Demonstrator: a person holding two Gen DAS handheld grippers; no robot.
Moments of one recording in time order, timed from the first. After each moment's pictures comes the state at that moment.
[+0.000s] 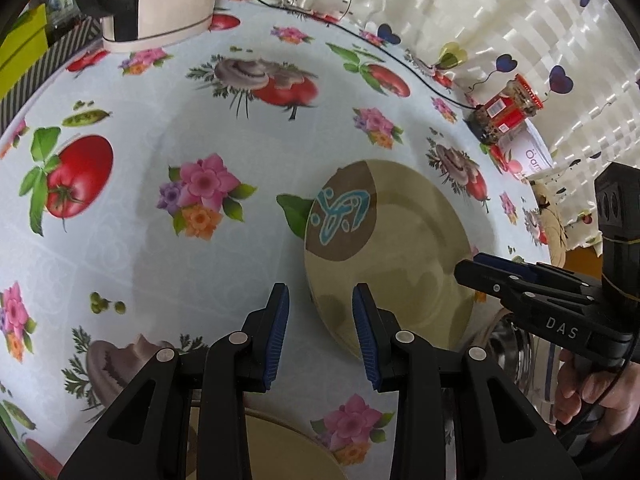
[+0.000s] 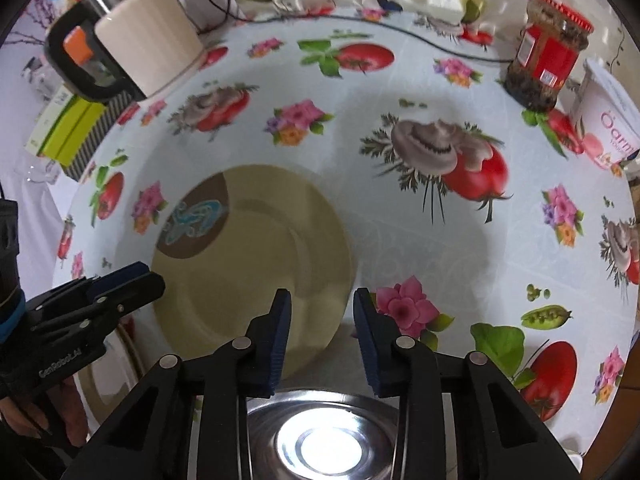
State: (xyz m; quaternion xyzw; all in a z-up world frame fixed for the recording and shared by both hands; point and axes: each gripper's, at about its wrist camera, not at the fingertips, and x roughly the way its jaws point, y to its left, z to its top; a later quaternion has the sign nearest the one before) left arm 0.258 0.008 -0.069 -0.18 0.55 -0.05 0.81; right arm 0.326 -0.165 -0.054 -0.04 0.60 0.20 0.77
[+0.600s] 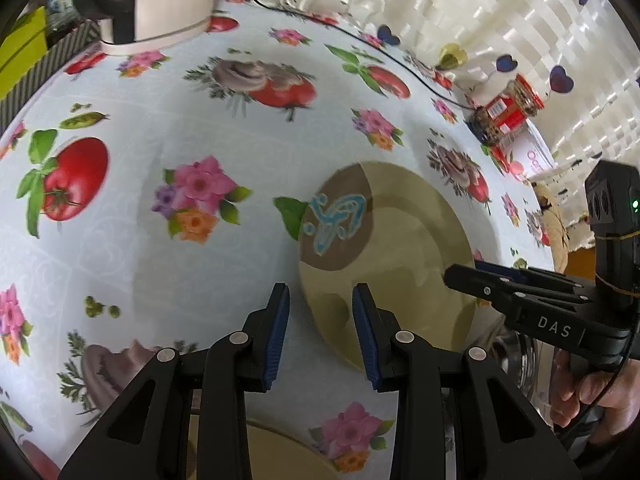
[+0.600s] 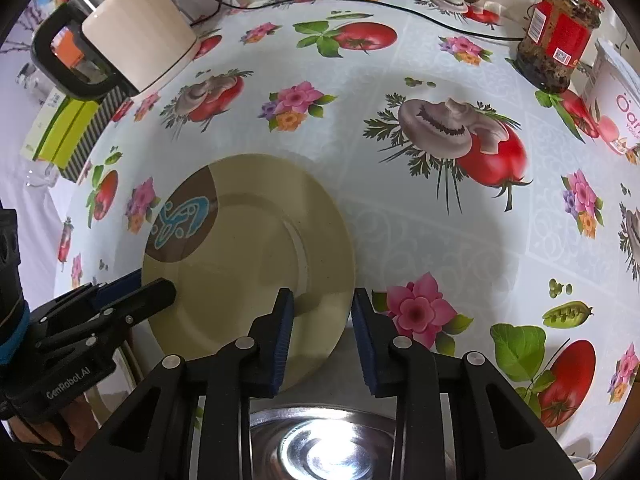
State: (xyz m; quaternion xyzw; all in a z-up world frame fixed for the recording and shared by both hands) left arm 0.257 0.007 -0.068 -0.18 0.54 -0.05 0.82; right arm 0.331 -0.161 -0.067 -0.03 0.62 0.21 0.76
